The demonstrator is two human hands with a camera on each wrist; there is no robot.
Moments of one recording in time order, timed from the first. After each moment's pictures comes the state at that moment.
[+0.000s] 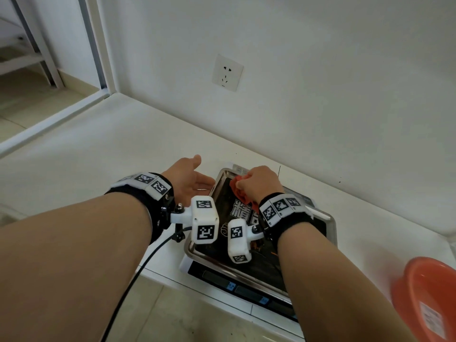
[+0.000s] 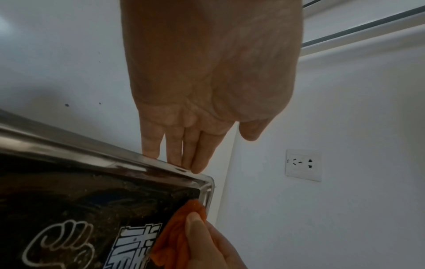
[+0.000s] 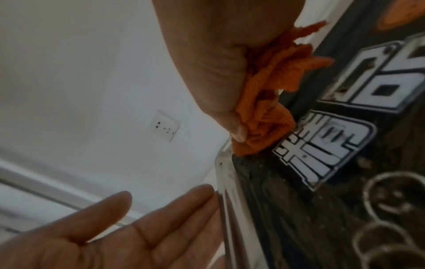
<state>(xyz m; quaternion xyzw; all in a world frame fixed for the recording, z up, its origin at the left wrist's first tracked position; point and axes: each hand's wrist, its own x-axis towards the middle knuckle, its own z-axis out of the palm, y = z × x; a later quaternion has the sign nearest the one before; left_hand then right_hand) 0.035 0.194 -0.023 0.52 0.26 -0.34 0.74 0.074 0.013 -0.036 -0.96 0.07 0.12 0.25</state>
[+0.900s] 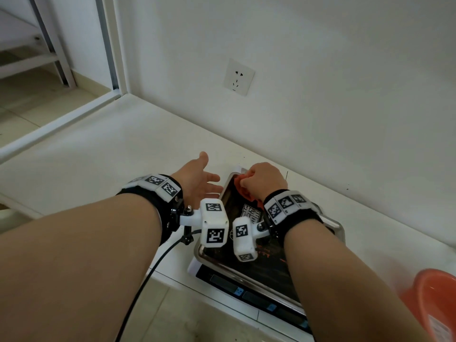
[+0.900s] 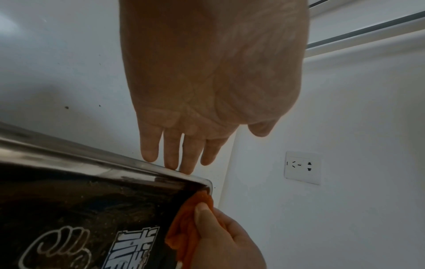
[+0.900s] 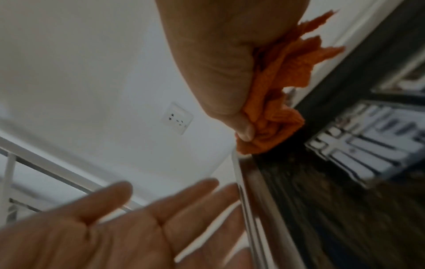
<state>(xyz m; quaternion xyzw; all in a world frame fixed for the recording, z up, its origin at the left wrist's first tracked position) 0.034 0.202 -0.023 0.51 0.25 -0.35 0.74 0.084 0.032 -0.025 -0.98 0.00 0.12 0.14</state>
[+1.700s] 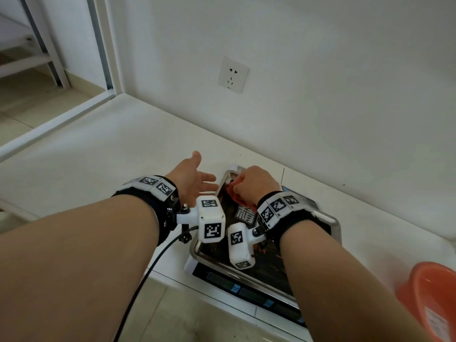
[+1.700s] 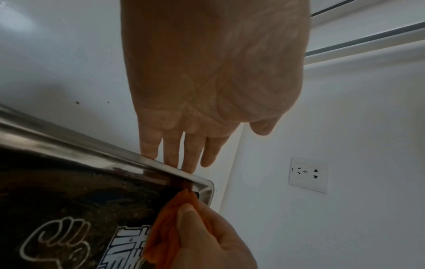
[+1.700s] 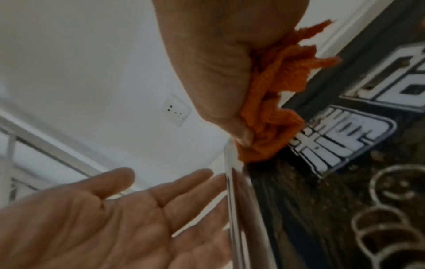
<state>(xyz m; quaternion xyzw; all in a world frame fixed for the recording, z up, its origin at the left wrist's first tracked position) 0.035 0.200 -0.027 0.49 0.26 -0.34 0.76 0.070 0.037 -0.022 -0.97 -0.02 0.20 0.15</state>
